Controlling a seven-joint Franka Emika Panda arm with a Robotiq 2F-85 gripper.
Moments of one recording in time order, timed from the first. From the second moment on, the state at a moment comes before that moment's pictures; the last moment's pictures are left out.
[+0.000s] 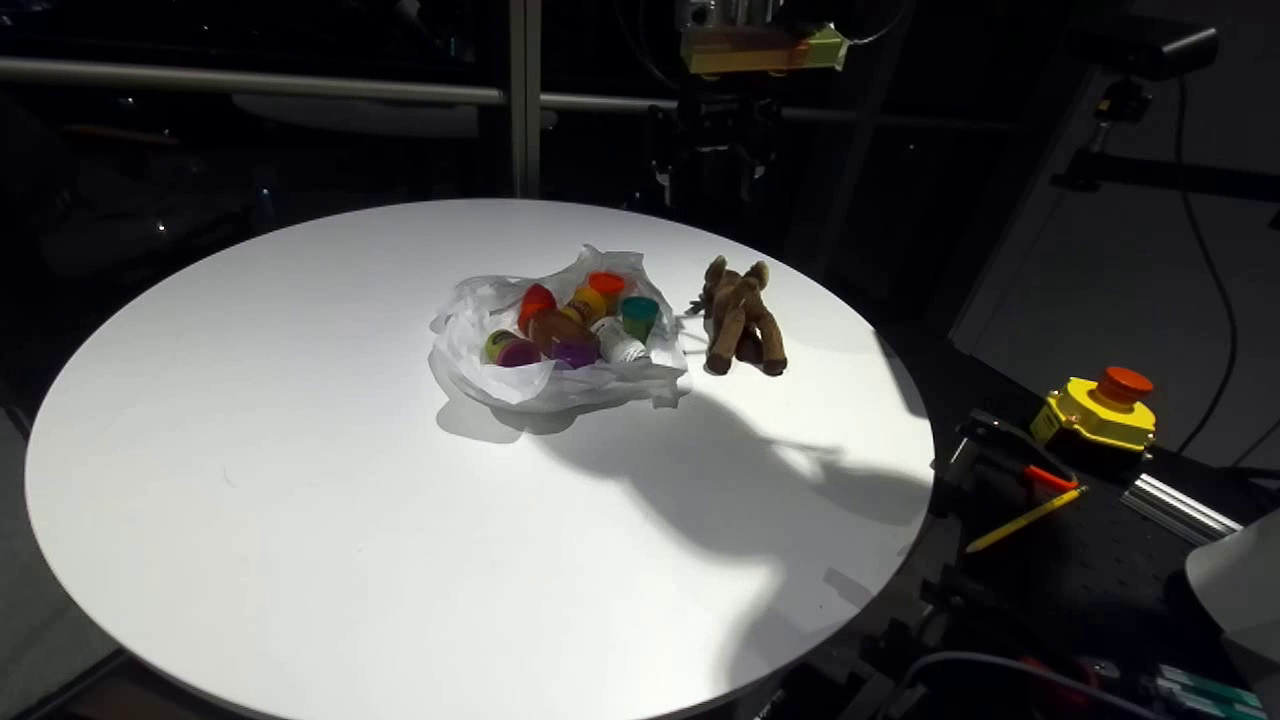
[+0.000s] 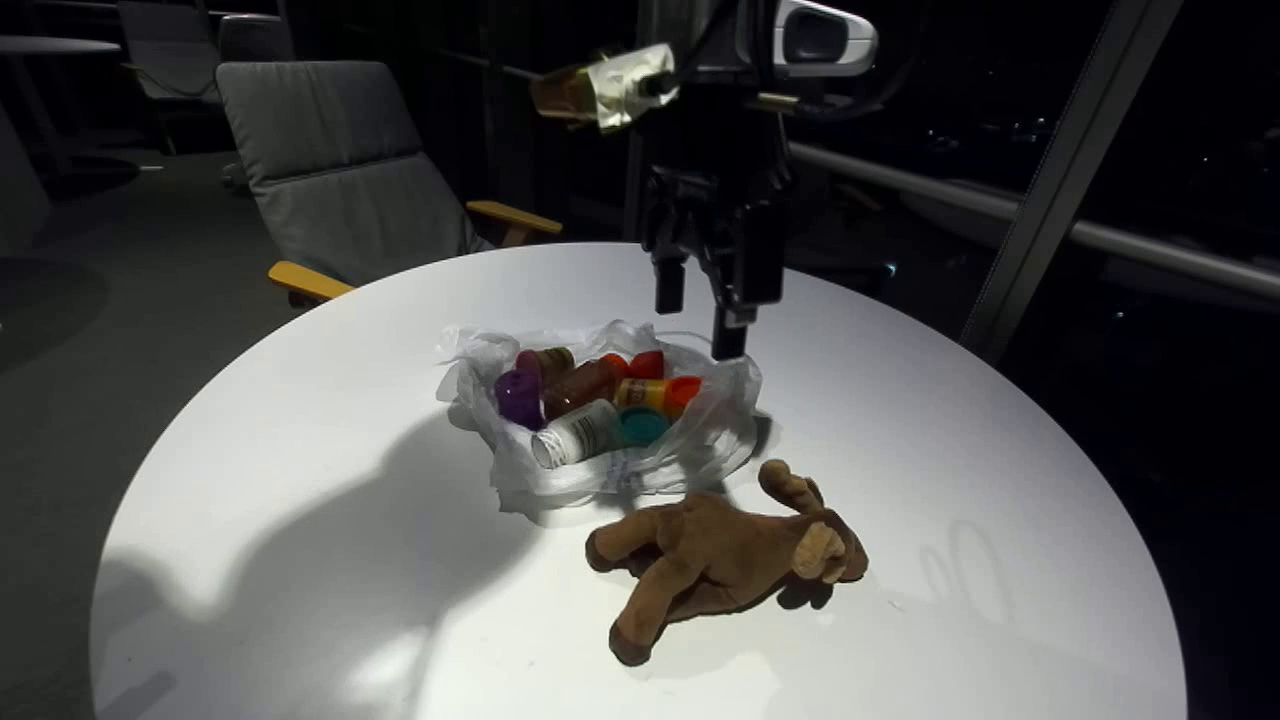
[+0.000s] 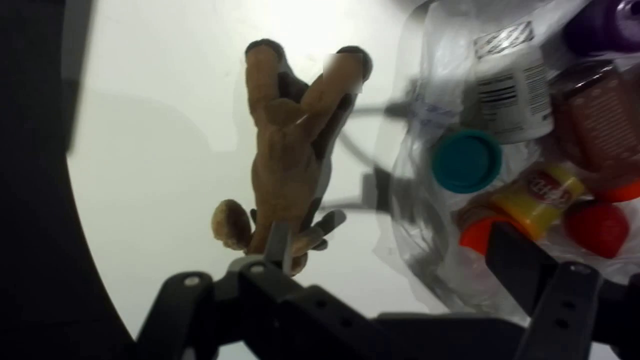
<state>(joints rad) 0.06 0.33 -0.20 -2.01 -0.10 2.27 0.64</state>
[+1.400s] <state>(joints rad) -0.04 0.68 -0.09 -1.76 0.32 2.22 0.59</state>
